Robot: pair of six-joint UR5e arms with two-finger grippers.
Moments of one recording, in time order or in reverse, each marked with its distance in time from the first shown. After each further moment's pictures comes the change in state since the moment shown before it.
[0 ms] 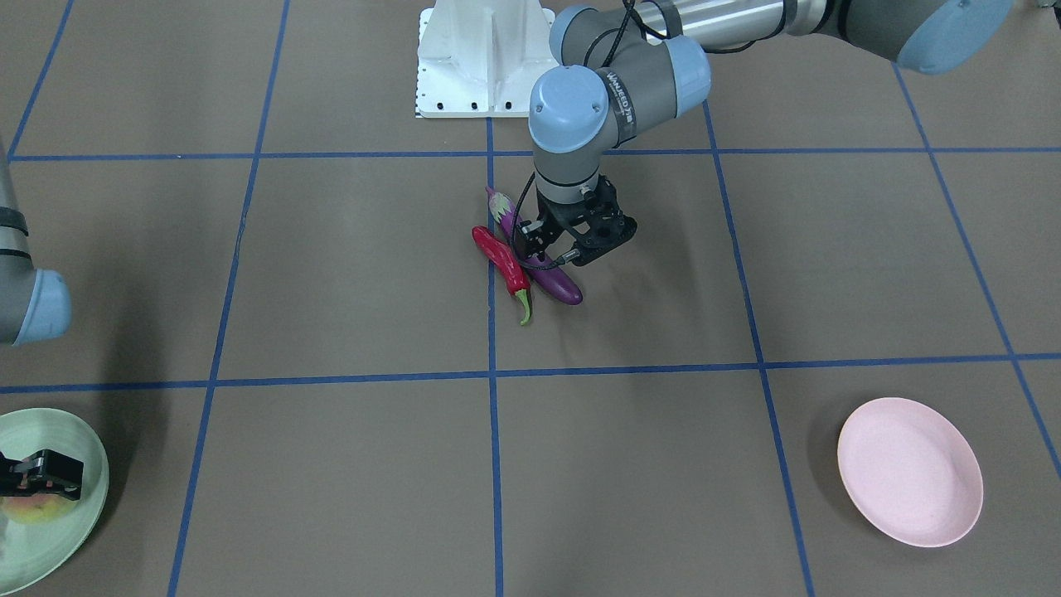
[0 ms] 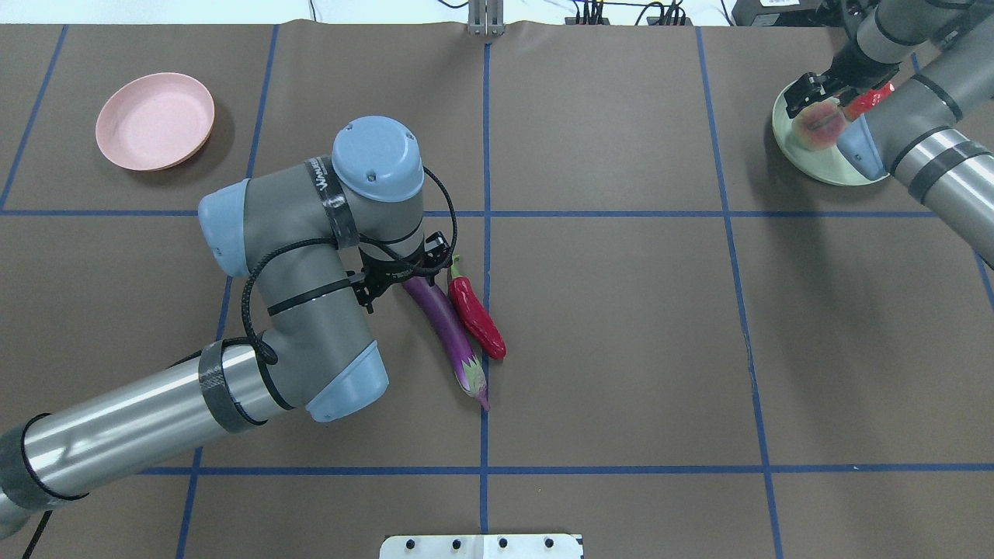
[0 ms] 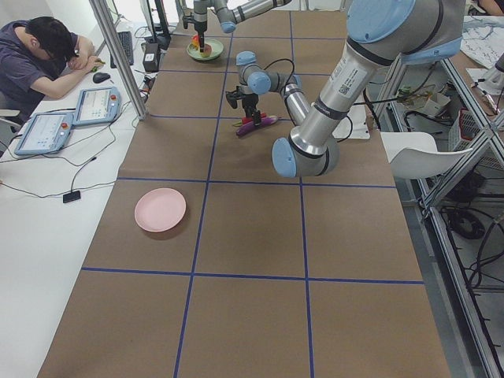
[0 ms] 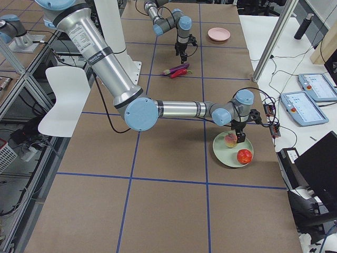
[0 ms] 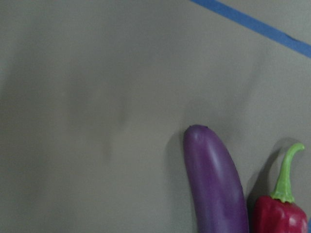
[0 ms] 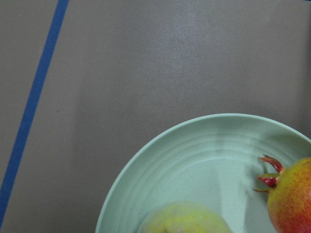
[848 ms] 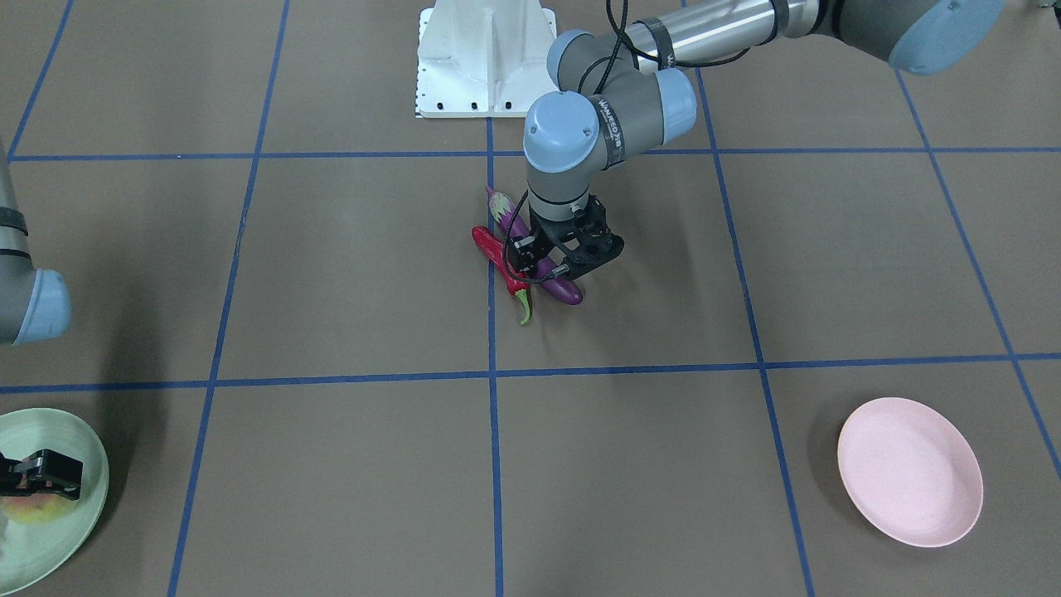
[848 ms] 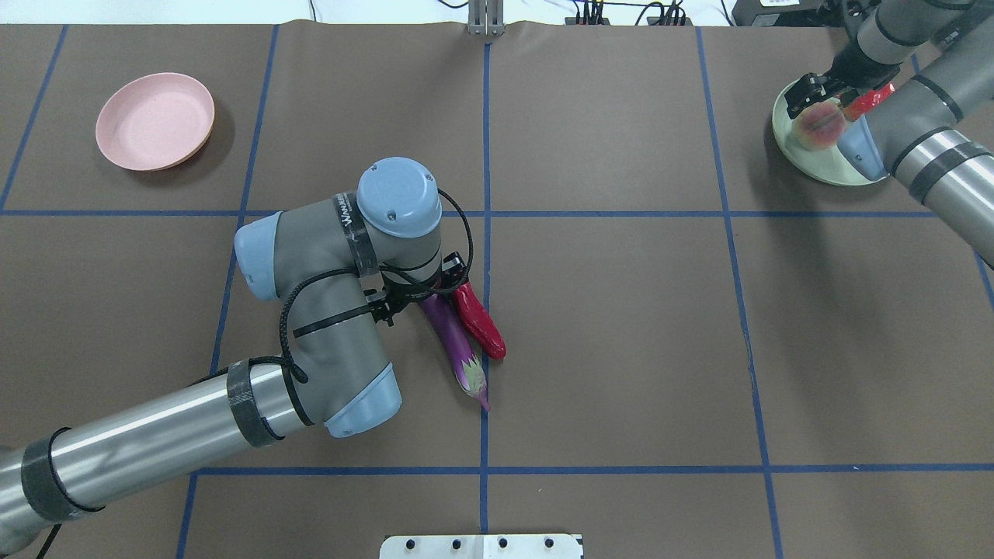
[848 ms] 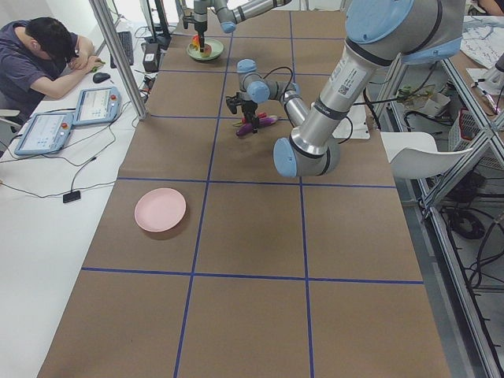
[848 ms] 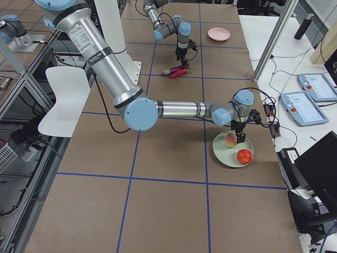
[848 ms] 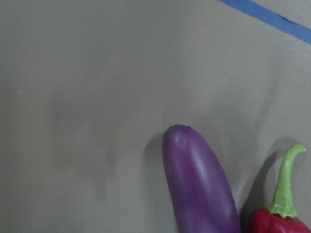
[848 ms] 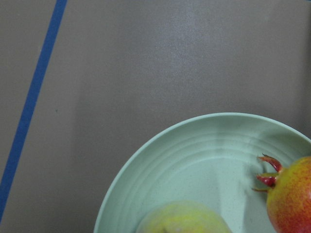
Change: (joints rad) left arm 0.017 -0.001 0.091 -0.125 0.025 -0.010; right arm -0.001 -0.001 0.000 0.000 -0.001 -0.001
